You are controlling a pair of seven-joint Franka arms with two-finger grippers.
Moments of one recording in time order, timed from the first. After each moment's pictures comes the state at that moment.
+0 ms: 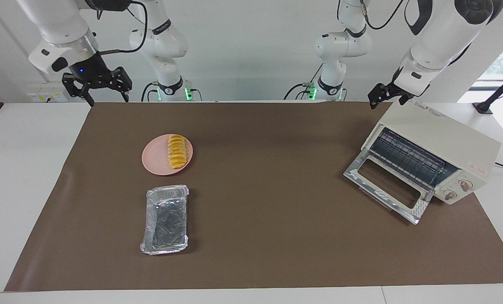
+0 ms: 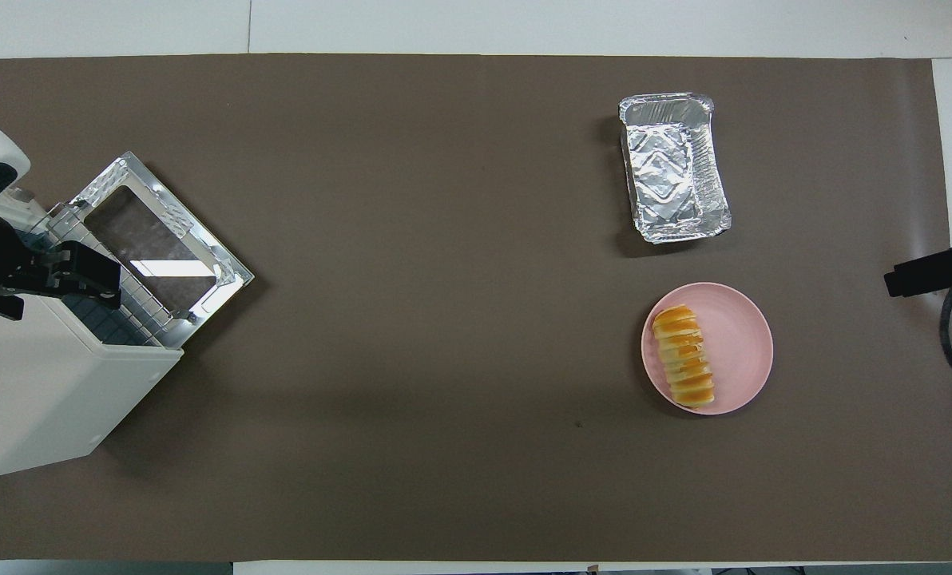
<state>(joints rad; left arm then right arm) 0.01 -0.01 -0.14 -1.58 0.02 1.35 -0.17 -0.17 -0.08 0.12 -1.58 0.00 1.44 -0.21</state>
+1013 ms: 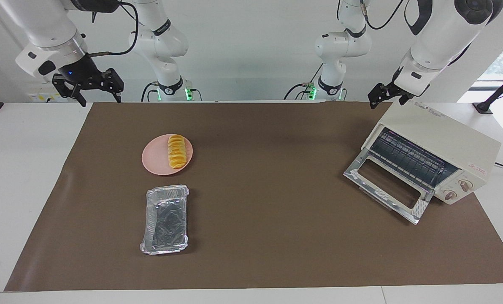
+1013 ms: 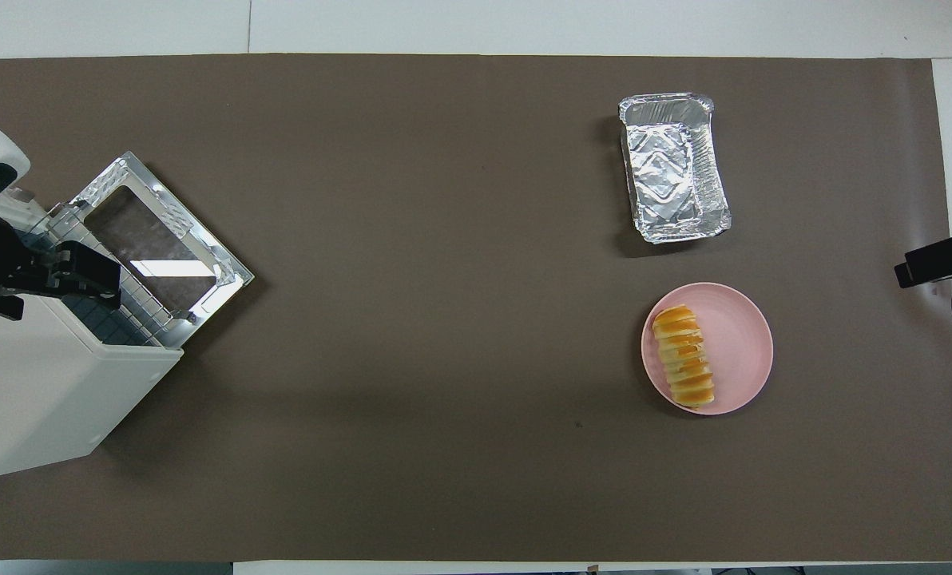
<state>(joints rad) 0.01 -0.01 -0.14 -1.58 0.02 1.35 -0.17 -0.09 -0.02 0.03 -1.53 -0.02 1.42 -0.18</state>
